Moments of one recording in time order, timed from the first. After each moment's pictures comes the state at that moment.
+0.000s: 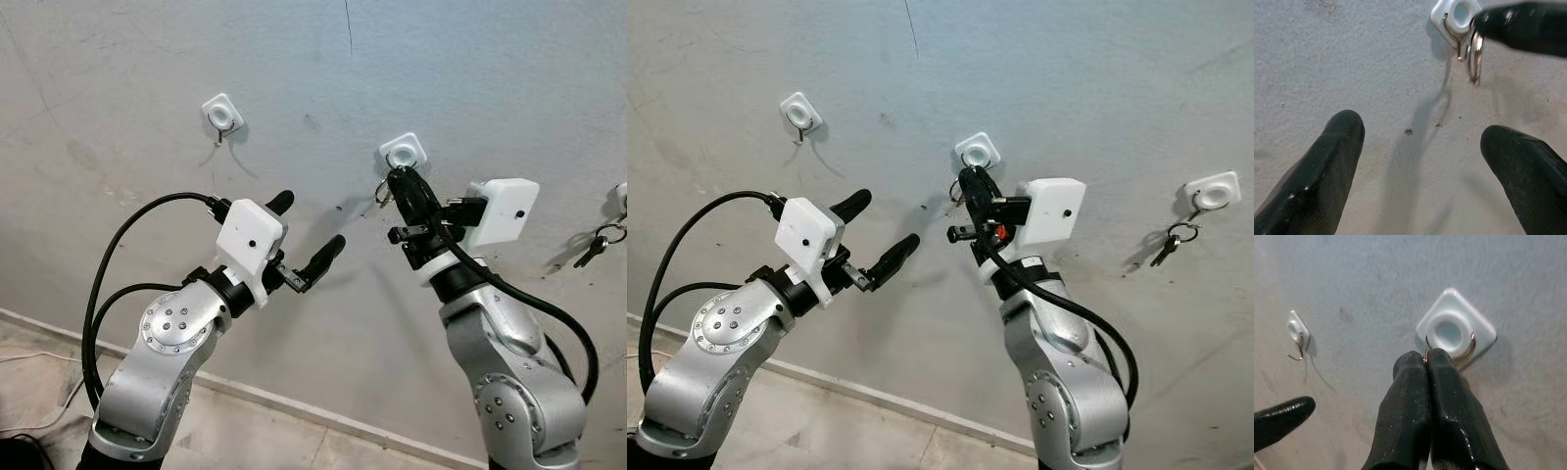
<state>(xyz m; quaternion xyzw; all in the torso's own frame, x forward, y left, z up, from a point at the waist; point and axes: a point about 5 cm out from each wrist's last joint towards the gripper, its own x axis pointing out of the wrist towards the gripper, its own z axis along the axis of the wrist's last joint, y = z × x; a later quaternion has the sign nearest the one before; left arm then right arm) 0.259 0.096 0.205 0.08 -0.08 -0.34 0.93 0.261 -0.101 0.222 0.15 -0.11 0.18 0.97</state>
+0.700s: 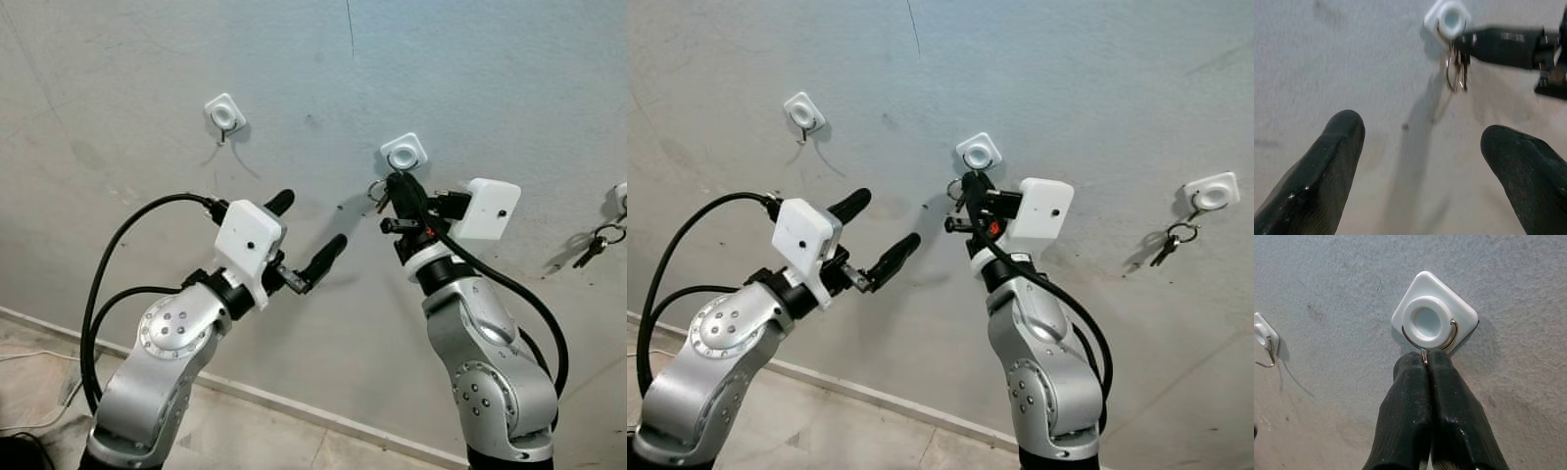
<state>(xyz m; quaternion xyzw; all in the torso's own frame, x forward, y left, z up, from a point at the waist) 0.247 0.101 0.198 0.08 -0.08 -0.35 0.93 0.273 -0.102 0.216 0.17 -0.10 0.12 0.97</state>
